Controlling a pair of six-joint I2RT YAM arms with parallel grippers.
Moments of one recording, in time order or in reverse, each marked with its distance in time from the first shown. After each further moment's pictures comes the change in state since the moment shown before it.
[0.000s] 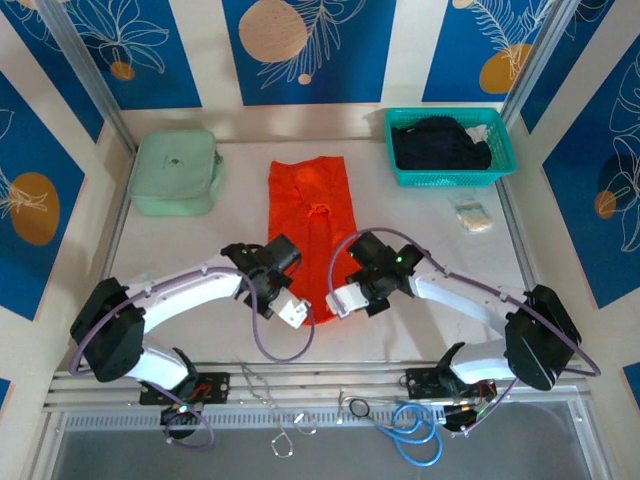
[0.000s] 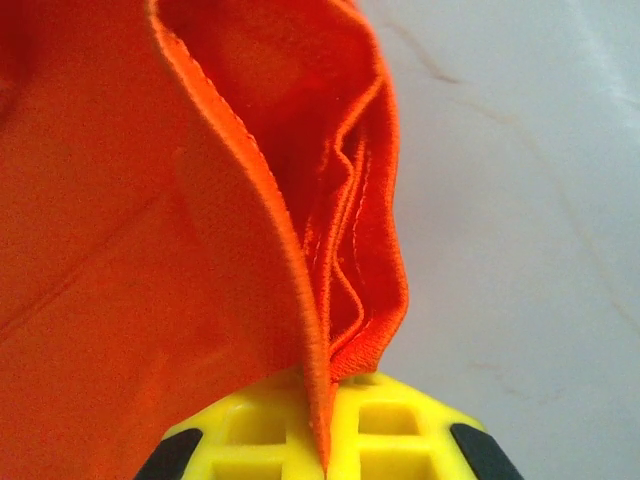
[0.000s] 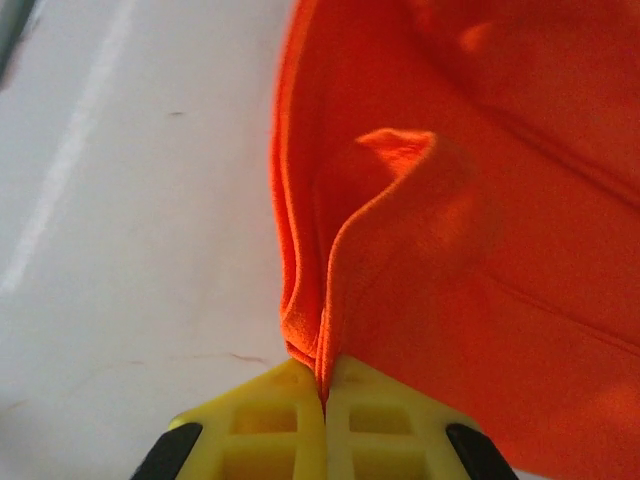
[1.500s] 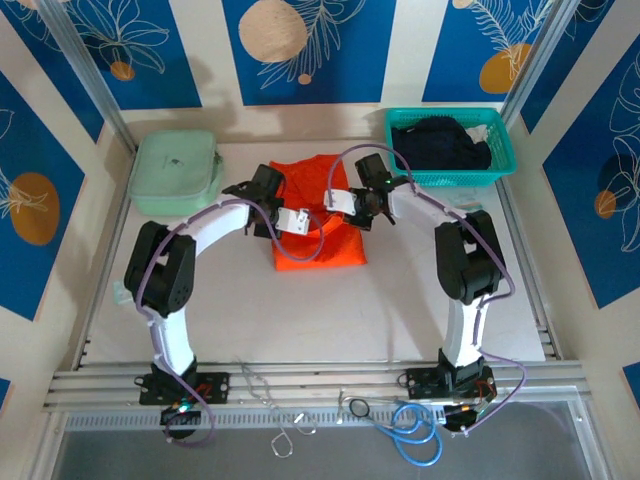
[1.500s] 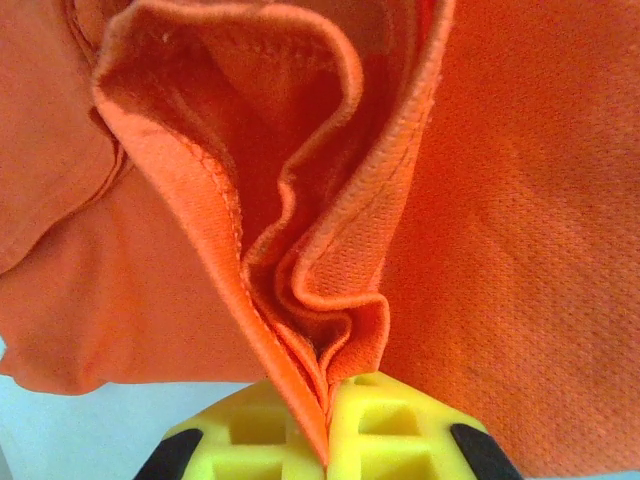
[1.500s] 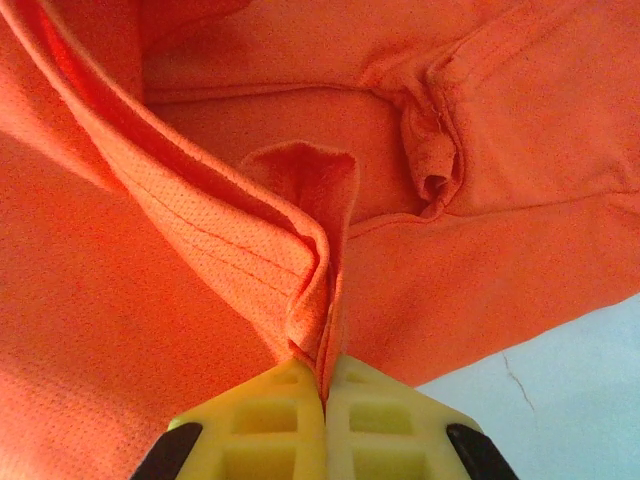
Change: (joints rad) left arm 0.373 0.463 0.391 0.307 0.010 -0.066; right arm -0.354 0.621 0.548 0.236 -0.027 0.203
